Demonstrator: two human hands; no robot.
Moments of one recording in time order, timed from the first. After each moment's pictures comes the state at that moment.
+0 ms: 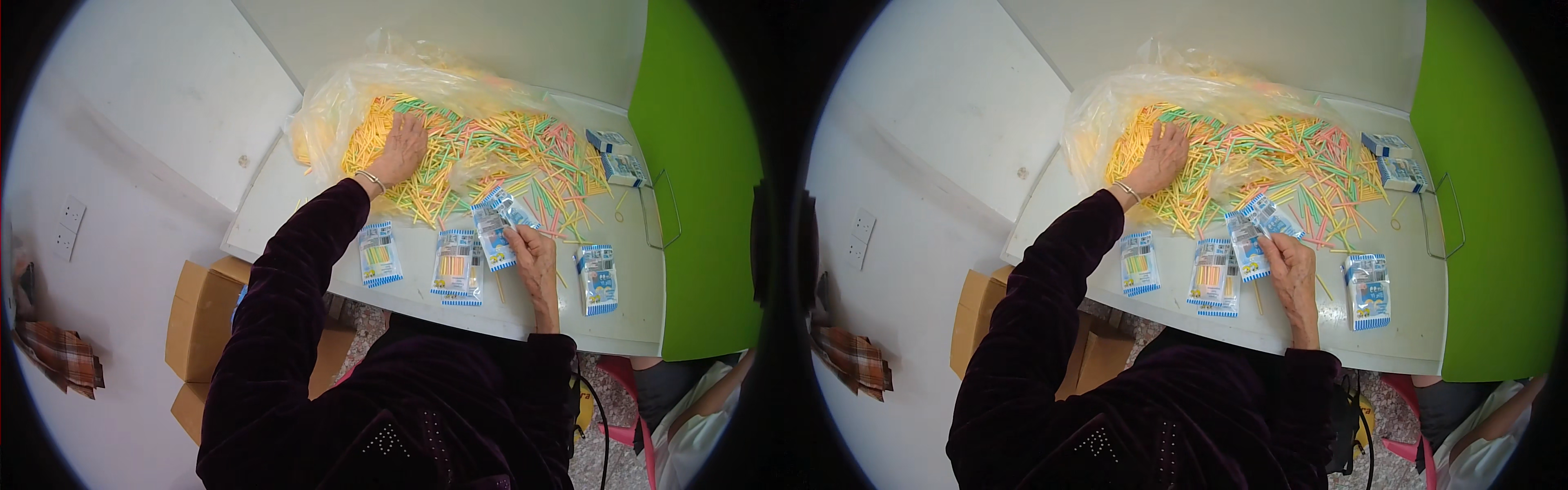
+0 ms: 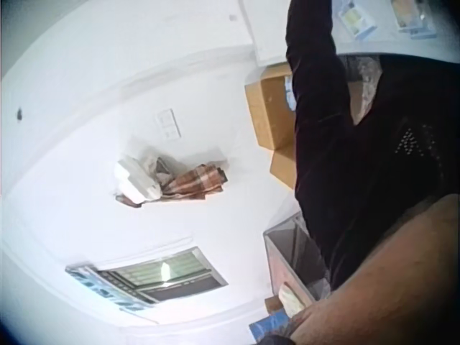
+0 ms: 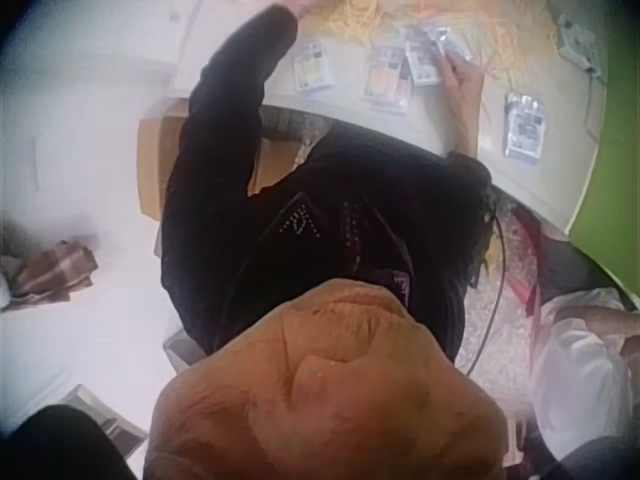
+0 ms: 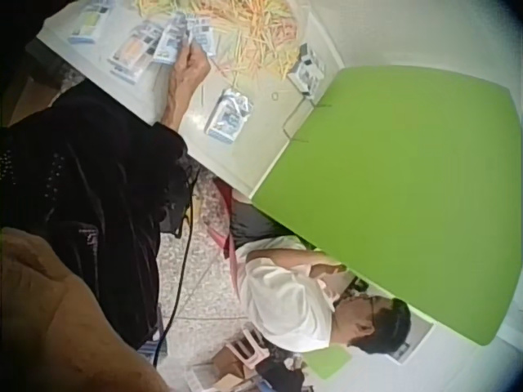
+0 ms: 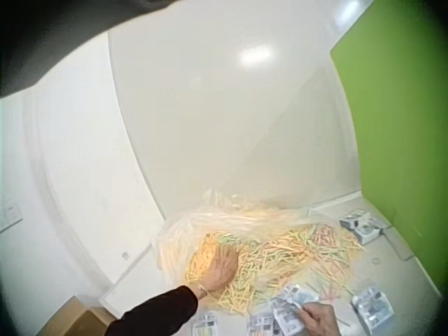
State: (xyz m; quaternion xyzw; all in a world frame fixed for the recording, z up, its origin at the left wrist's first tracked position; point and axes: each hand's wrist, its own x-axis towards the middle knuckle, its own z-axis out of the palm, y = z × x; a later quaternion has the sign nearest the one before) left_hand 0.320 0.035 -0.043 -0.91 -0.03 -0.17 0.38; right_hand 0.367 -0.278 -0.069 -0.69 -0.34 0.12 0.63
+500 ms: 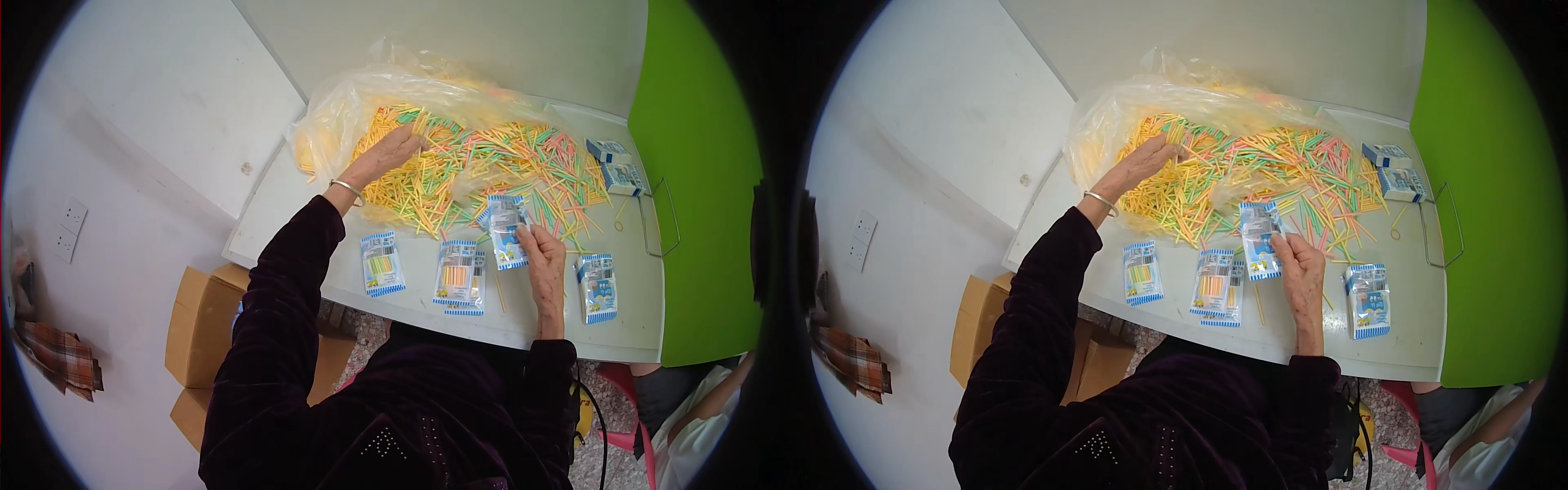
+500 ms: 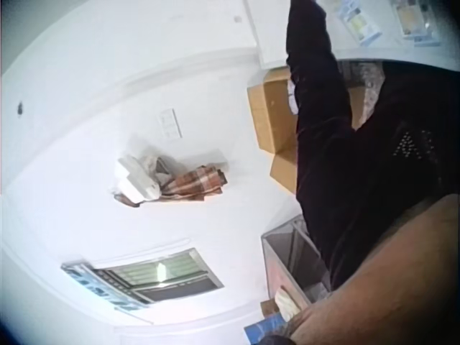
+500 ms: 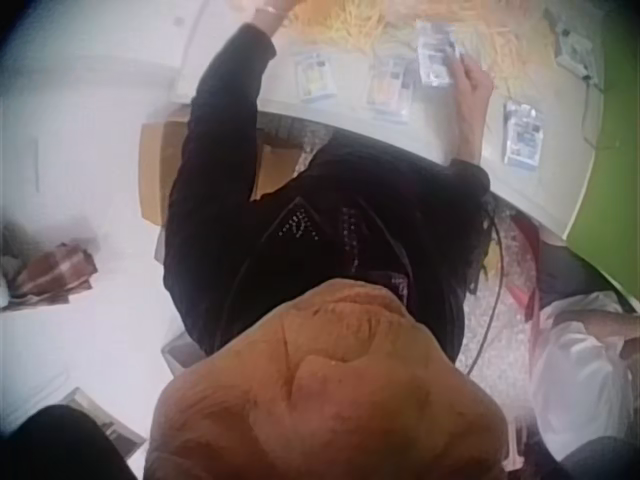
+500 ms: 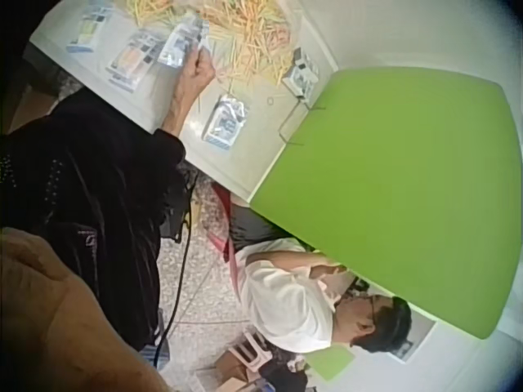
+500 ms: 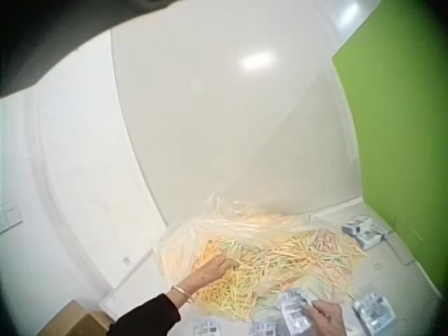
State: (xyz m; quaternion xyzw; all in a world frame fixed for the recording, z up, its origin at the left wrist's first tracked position) left_hand 0.291 0.012 0.032 -0.94 -0.12 -0.13 -0.29; right_hand 0.368 -0.279 -0.045 -0.64 -0.26 0.19 0.70
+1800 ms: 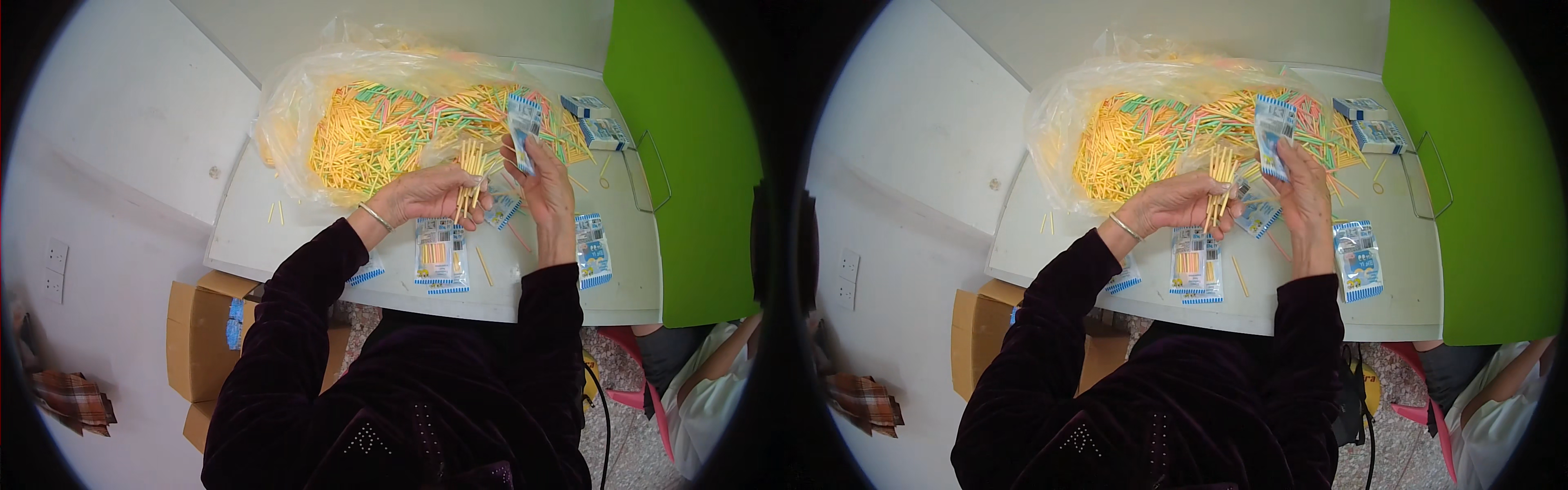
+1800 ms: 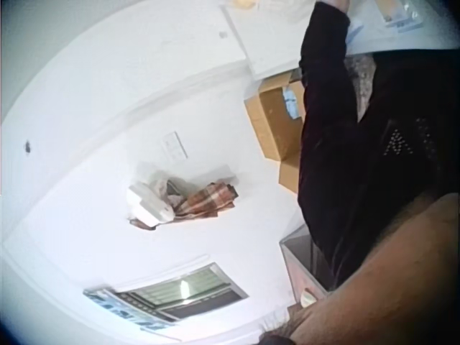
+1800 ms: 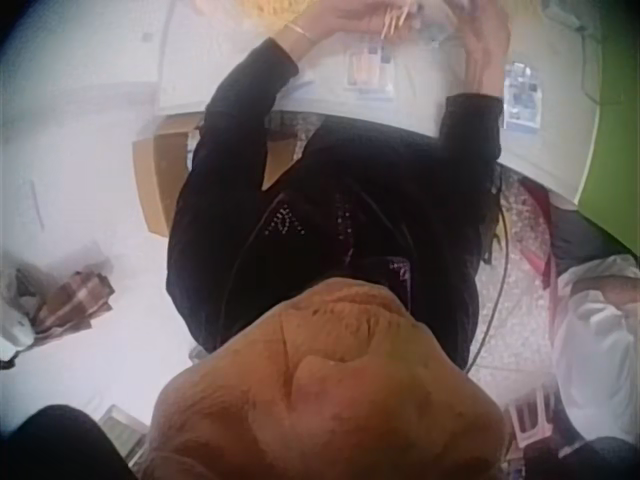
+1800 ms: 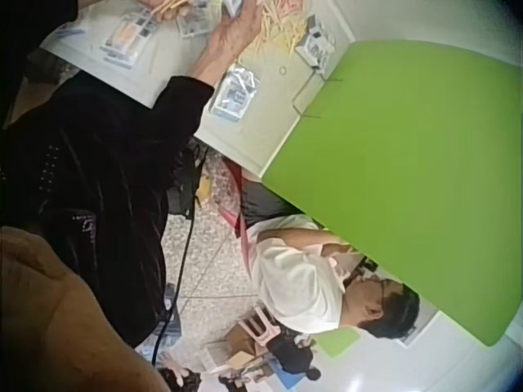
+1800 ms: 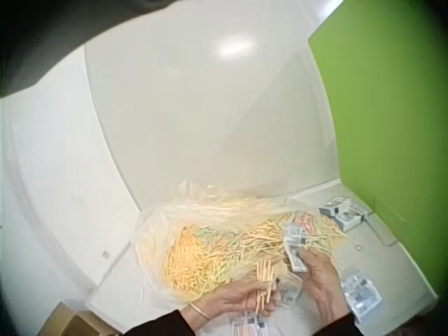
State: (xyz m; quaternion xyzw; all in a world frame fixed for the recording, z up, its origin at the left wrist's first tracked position) left_hand 0.327 -0.087 -0.033 -0.43 -0.04 0.24 -0.87; right_hand 0.441 -0.257 -0.047 -0.37 -0.14 0.31 0.86
